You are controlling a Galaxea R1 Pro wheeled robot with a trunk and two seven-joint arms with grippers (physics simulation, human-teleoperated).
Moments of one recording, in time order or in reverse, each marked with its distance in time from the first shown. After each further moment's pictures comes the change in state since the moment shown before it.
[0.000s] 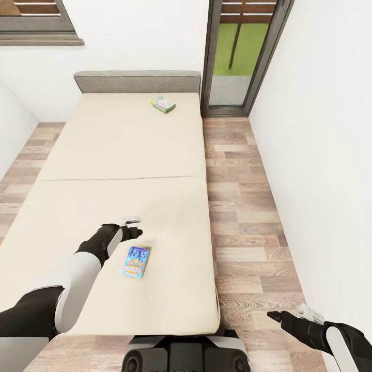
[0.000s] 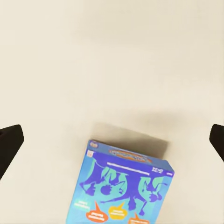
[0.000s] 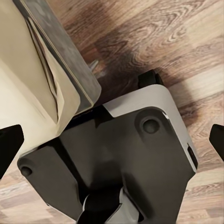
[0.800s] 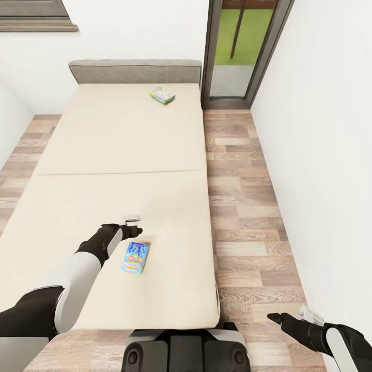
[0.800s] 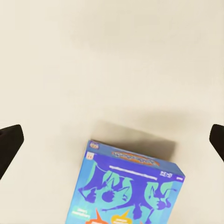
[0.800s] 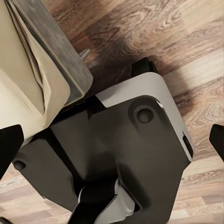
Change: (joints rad) left arm 0.000 0.001 -0.001 0.000 0.000 -0.040 -0.001; right arm 0.000 -0.002 0.000 0.019 0.000 -0.001 0.000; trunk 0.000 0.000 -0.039
